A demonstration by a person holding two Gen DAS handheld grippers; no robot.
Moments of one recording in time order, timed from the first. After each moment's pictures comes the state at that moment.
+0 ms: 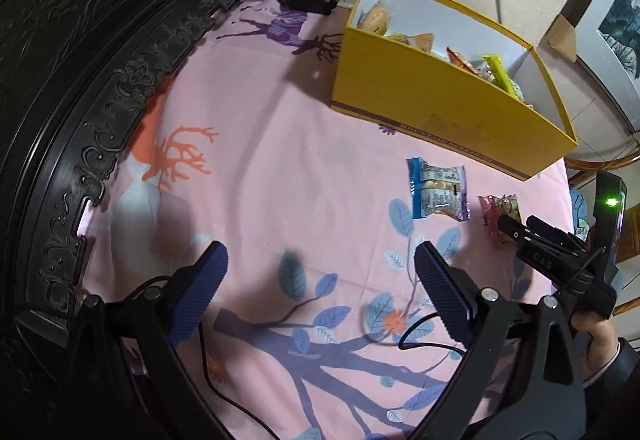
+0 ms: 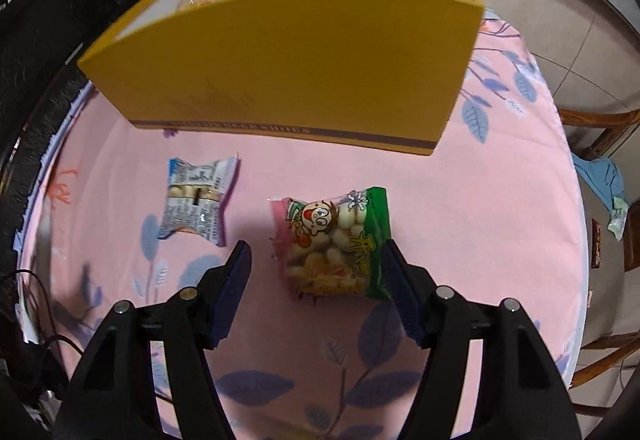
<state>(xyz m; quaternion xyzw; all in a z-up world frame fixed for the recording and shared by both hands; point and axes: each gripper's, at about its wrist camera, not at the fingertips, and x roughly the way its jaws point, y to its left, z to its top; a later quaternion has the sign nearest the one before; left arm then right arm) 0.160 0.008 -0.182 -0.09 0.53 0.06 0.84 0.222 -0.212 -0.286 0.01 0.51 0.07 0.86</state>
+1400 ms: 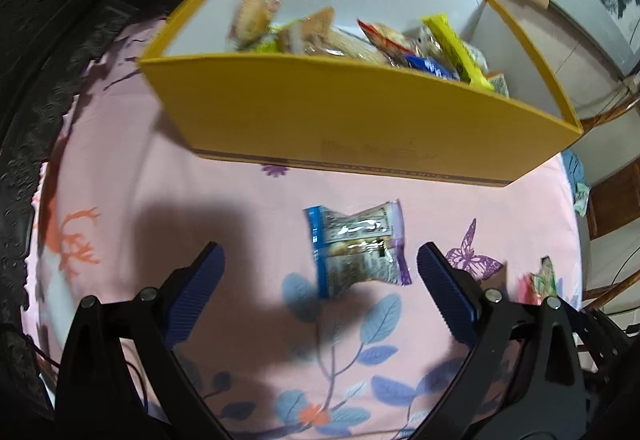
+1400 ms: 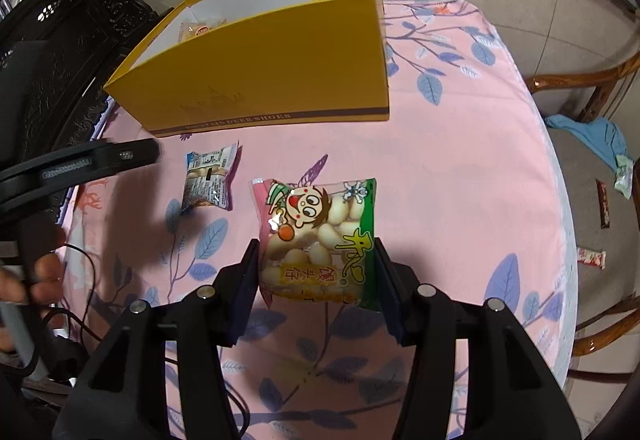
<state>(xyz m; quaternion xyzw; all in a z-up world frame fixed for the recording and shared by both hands) 0.266 -0.098 -0.230 -0.01 0.55 -0.02 0.84 0.161 -0.256 -0.265 0.10 0.49 0.08 0.86</state>
